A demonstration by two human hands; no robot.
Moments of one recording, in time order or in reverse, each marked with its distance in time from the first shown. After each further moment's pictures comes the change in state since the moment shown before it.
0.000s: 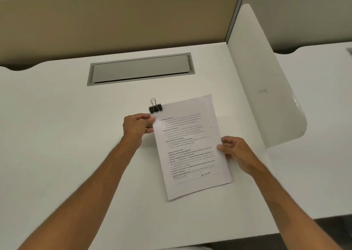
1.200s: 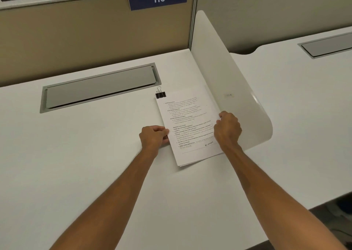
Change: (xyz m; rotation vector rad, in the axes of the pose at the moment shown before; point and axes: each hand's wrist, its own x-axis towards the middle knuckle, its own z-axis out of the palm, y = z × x) left_hand 0.005 -0.021 0.152 0.109 -0.171 -0.085; right_hand 0.070 -0.047 -0.046 -0.856 0.891 -0.001
